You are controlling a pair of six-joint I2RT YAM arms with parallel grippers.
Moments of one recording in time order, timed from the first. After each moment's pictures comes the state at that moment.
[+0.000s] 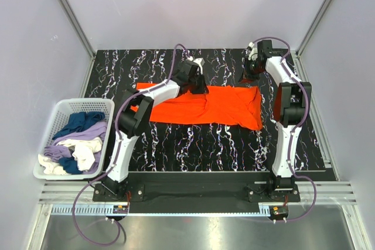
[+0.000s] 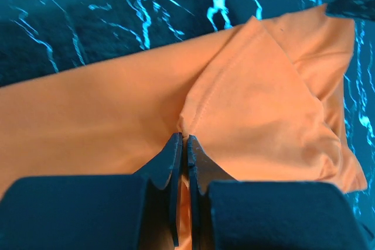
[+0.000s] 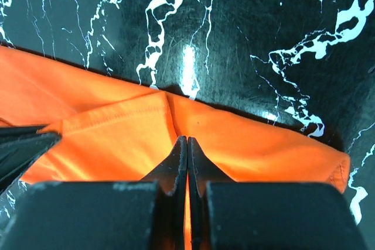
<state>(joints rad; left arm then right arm) -0.58 2.24 1.68 -0.13 0.23 -0.52 0.03 2.26 1.93 -0.73 -0.38 0.14</state>
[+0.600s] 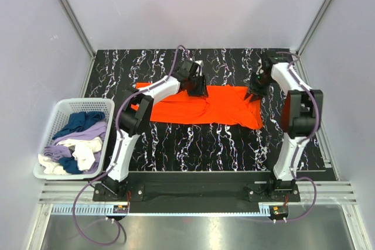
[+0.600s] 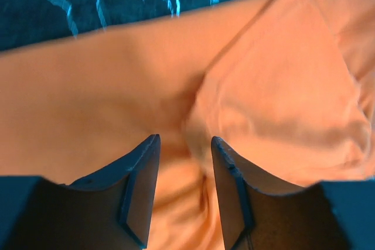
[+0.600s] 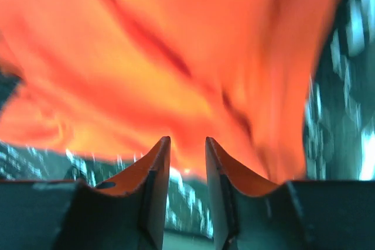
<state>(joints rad) -0.56 2.30 1.79 -0.33 0.23 -0.50 0.02 2.05 1.68 -0.93 -0.24 0.33</state>
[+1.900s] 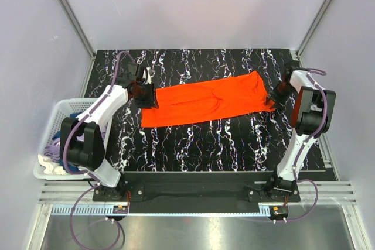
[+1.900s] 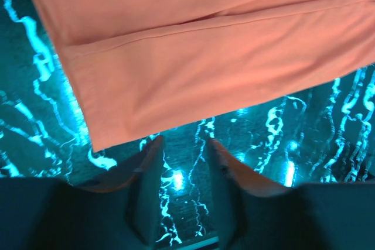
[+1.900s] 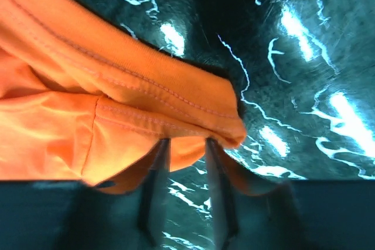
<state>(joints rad) -0.25 1.59 1.24 -0.71 0.21 -0.32 -0.21 2.06 1.53 -0.83 -0.09 0.55</state>
